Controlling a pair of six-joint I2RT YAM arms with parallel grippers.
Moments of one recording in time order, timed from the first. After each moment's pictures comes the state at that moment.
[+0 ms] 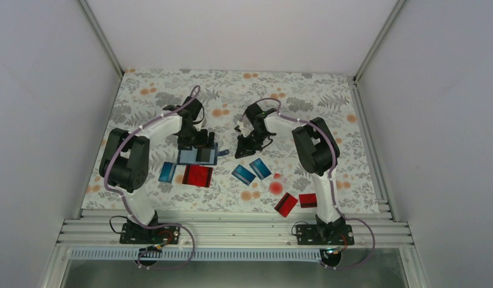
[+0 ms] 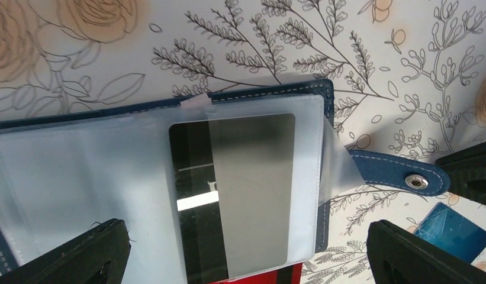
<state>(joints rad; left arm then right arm) -0.35 1.79 1.23 -0.84 0.22 -0.32 0.56 2.18 1.51 -0.78 -0.66 0.22</state>
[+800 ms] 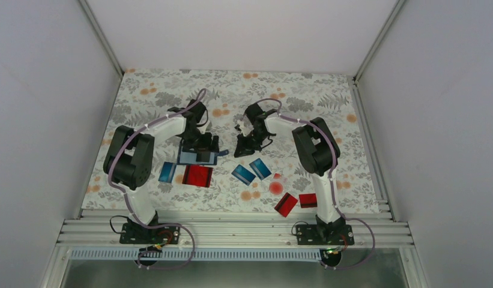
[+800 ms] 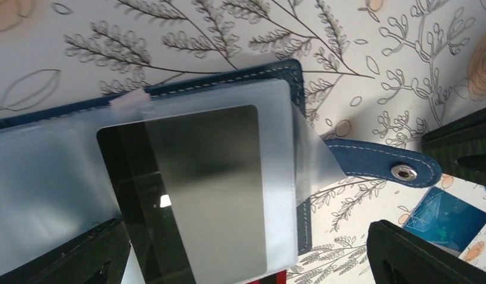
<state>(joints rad) -0.37 1.83 1.22 -0.81 0.28 -0.28 0.56 2.18 1.49 -0.73 -0.67 0.28</state>
